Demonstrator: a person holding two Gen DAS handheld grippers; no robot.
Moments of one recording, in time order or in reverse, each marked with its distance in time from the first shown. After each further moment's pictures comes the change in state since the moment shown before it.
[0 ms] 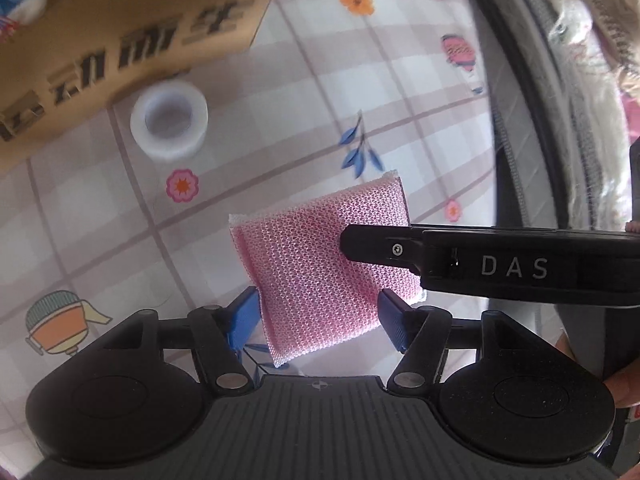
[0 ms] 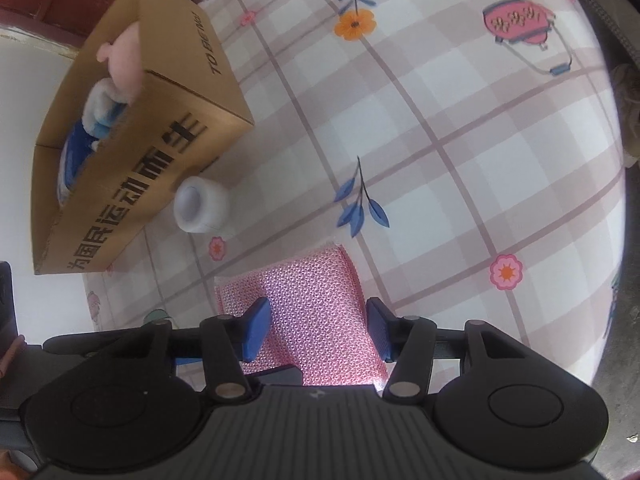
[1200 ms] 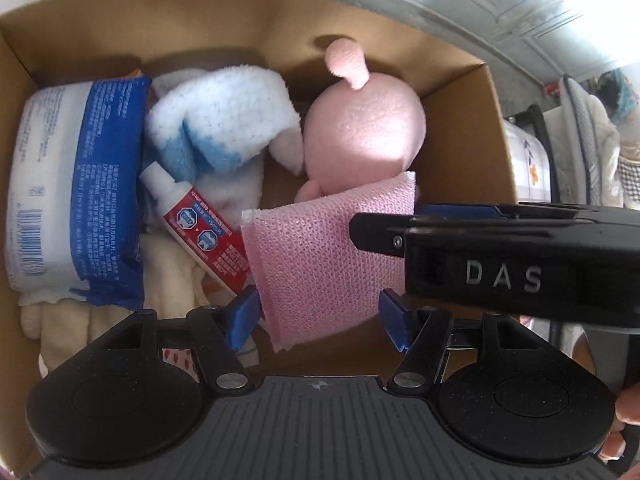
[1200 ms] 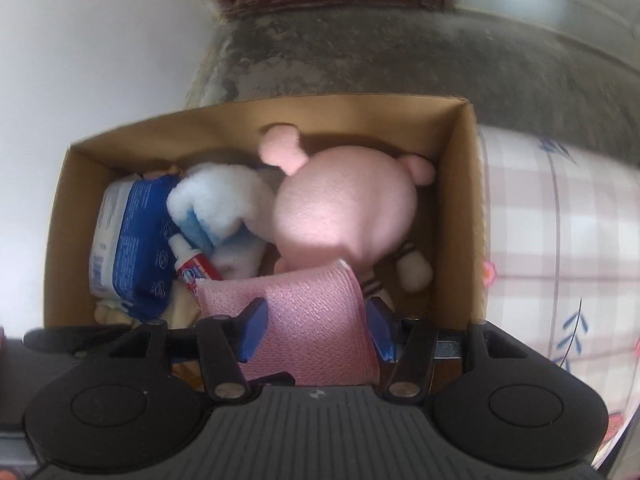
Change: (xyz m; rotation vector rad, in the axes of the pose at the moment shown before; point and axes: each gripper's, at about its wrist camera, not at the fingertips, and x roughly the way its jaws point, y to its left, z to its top) left arm -0.087 0.166 0.114 -0.341 -0.241 -0.012; right arm 0.066 0.236 0.161 -0.542 0.034 -0.179
